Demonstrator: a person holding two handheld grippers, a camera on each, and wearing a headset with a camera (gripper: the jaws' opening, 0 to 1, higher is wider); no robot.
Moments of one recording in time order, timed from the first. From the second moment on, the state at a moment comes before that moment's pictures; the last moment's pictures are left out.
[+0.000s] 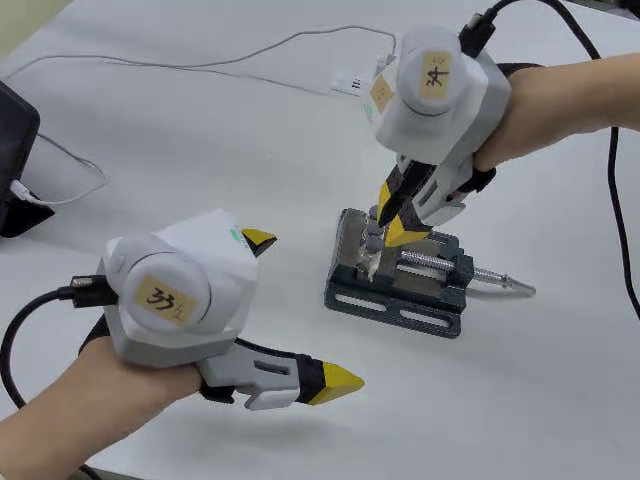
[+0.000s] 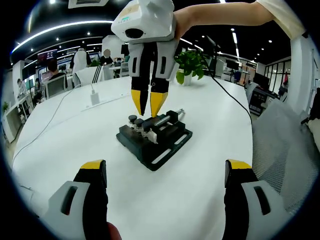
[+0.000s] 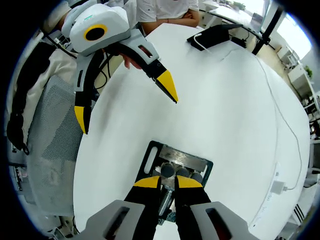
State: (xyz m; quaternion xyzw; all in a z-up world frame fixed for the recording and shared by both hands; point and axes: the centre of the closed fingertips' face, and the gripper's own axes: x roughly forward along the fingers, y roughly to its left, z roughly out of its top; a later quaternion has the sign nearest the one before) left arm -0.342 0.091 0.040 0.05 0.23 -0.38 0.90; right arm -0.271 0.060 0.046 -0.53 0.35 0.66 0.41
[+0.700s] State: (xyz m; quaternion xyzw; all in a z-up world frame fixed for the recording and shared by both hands) left arm -0.342 0.090 0.035 0.05 0.23 -0.38 0.89; right arm -0.277 0.065 0.037 -0.50 0.36 0.67 0.41
